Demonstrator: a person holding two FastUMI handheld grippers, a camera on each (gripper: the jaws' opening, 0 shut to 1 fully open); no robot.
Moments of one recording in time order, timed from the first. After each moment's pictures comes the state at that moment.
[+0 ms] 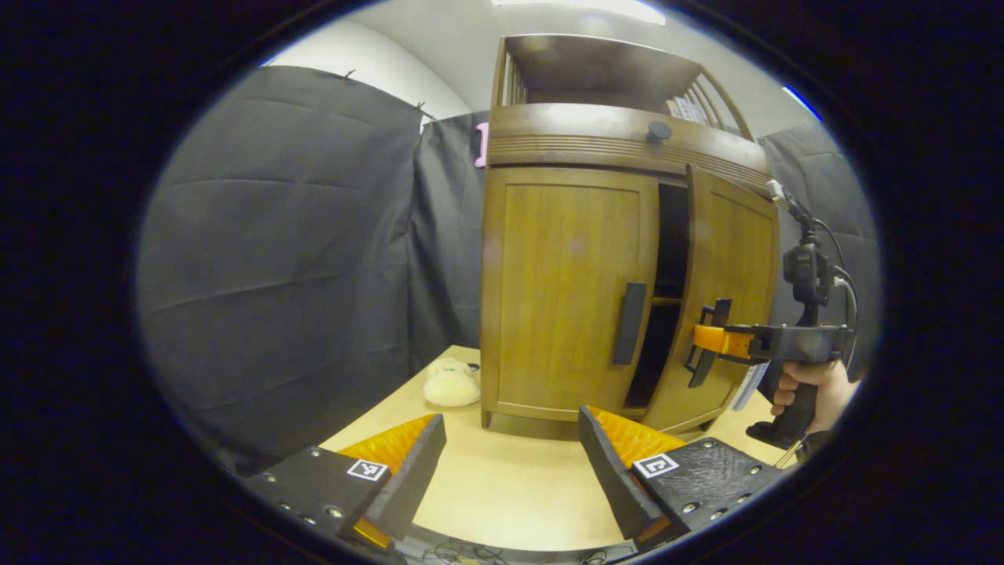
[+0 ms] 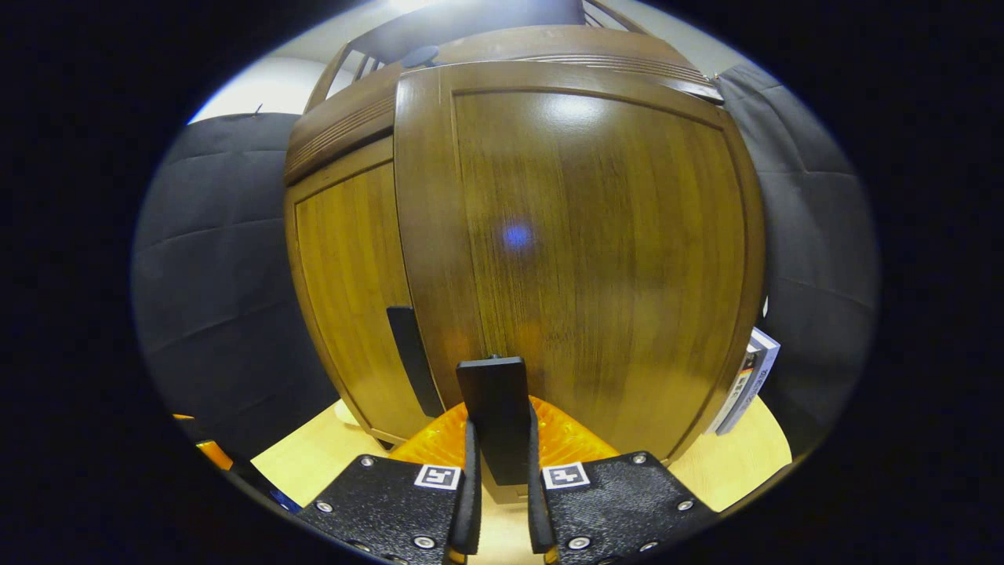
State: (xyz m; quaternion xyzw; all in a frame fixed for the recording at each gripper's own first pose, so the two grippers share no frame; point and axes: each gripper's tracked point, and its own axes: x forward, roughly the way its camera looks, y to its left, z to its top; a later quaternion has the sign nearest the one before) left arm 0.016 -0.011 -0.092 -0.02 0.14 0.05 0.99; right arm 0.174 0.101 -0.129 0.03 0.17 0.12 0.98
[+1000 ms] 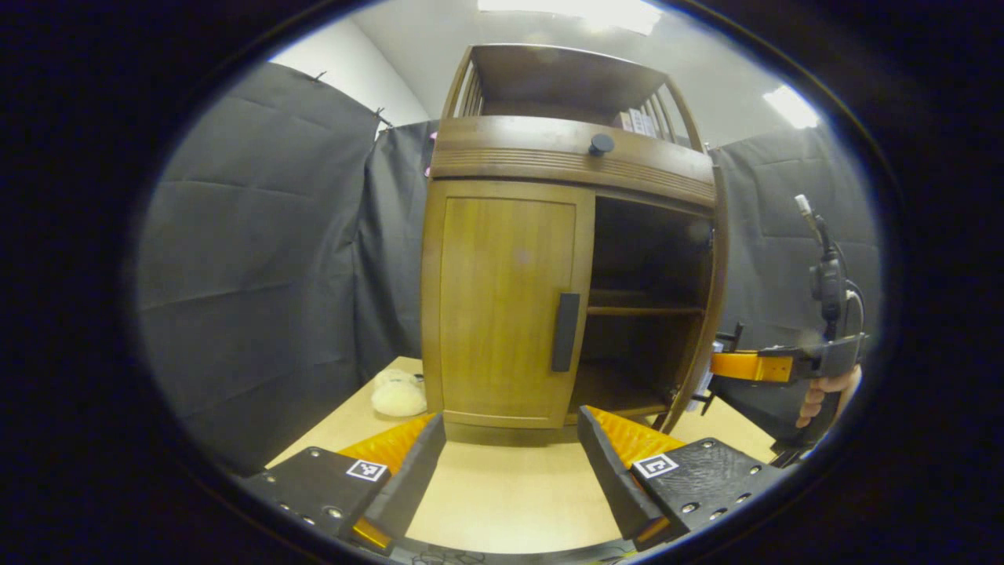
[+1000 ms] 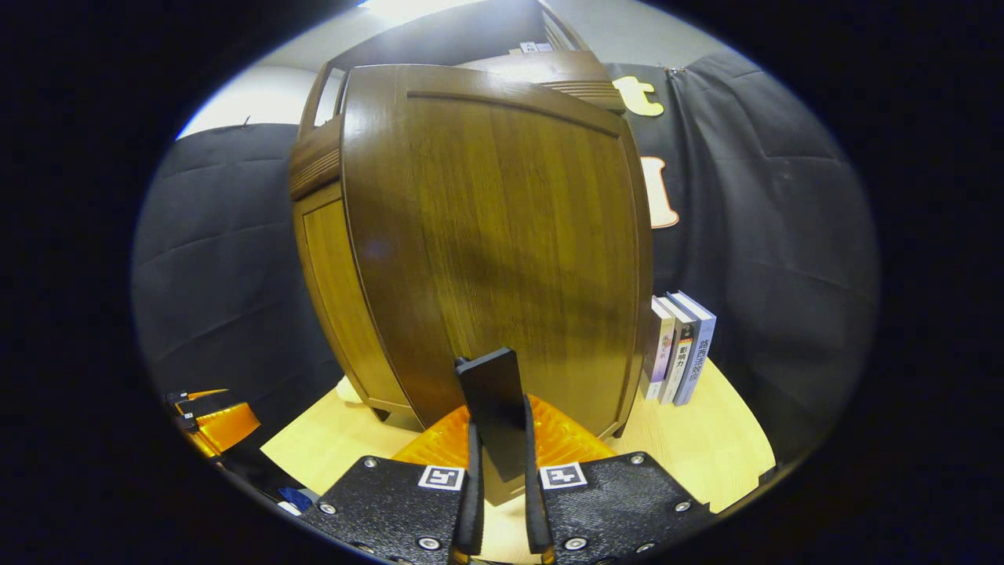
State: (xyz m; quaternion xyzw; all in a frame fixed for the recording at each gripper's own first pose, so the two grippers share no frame) left arm 0.025 -0.027 -0.089 -0.03 0.12 -0.04 0.99; right arm 0.143 0.063 -0.121 0.04 0.19 0.12 0.97
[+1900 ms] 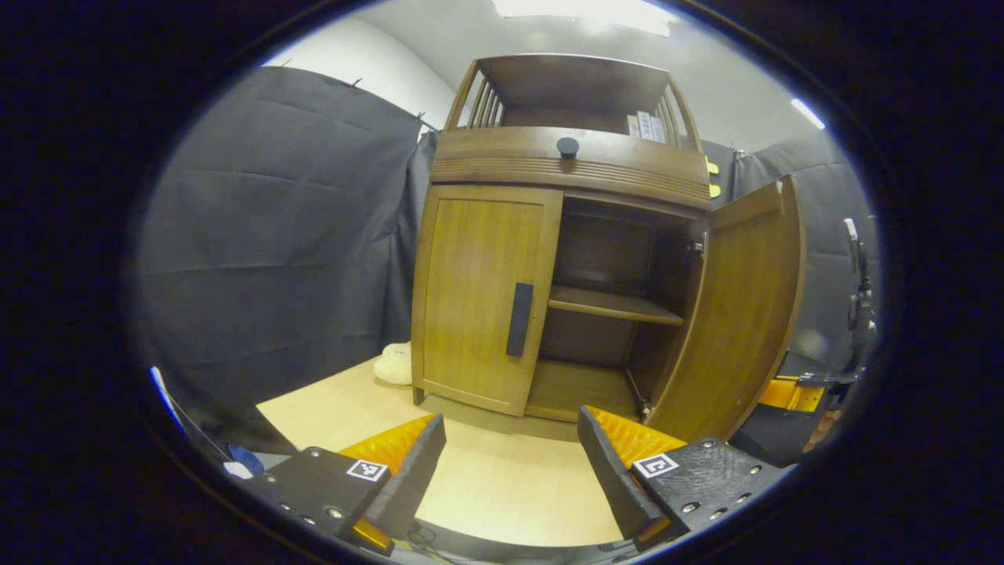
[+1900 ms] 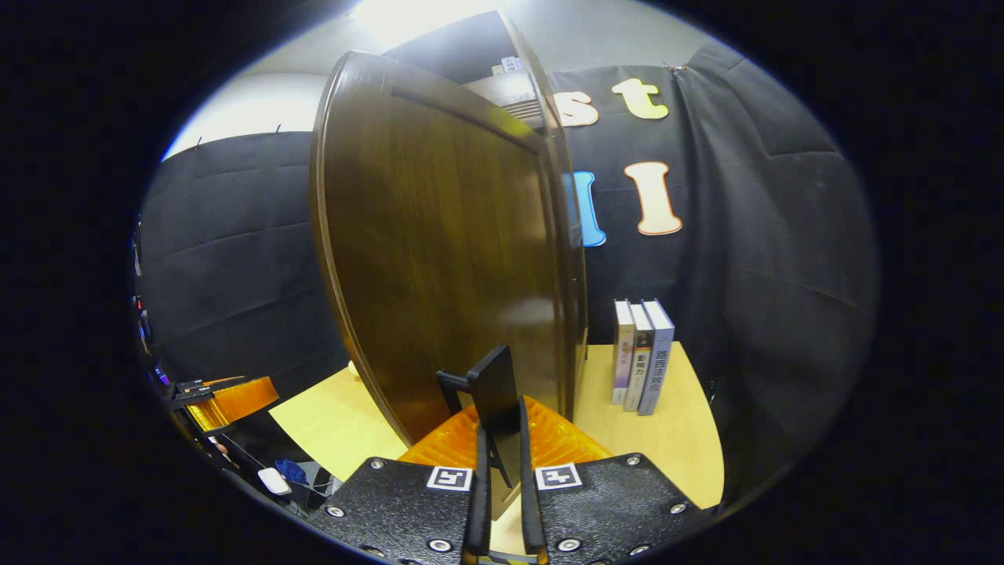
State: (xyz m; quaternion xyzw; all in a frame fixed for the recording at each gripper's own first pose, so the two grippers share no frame) left arm 0.017 -0.065 -0.081 -0.07 0.11 0.06 0.99; right arm 0.112 -0.085 -0.112 0.04 0.17 0.18 0.97
